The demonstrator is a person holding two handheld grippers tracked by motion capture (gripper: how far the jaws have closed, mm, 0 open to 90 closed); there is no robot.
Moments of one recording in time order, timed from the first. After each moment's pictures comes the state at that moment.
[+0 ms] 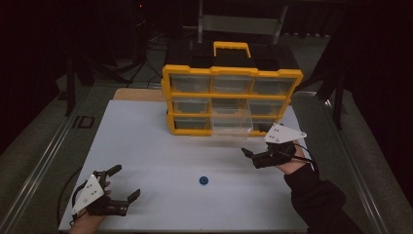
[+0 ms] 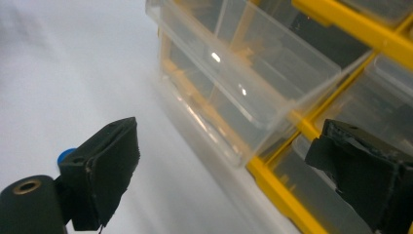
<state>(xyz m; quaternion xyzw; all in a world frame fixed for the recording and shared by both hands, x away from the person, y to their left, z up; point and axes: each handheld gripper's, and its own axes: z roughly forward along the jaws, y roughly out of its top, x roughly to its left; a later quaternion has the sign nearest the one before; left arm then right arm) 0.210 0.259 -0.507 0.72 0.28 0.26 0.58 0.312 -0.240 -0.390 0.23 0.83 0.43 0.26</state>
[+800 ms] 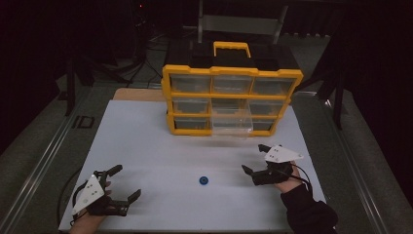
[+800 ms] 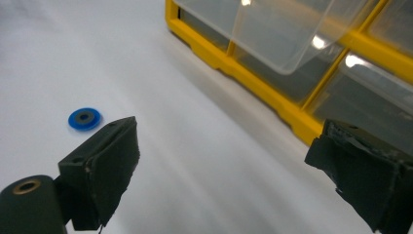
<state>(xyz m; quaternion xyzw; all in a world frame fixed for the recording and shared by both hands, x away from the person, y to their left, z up) 0.210 0.258 -0.507 0.72 0.28 0.26 0.58 0.291 -0.253 -0.457 0.27 0.82 0.44 0.23</state>
